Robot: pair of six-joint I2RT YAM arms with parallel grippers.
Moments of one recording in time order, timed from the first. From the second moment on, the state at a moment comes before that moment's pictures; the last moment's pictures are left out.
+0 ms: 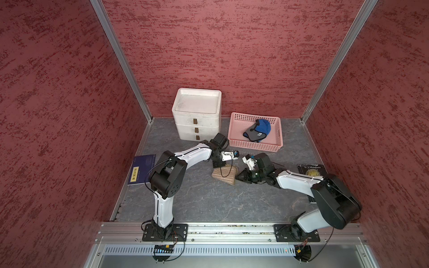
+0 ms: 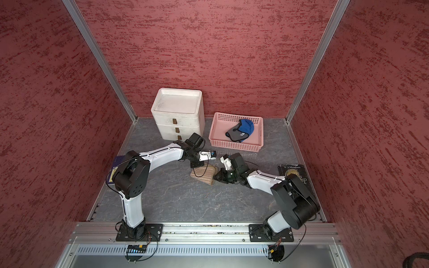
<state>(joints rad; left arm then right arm) -0.60 1.93 1.36 -0.60 0.16 0.82 0.53 1.47 0.63 0.04 -0.61 0.73</state>
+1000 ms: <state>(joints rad) -0.46 1.61 1.22 -0.57 0.36 0.69 0.75 1.62 0.71 0.18 -0.47 0.87</state>
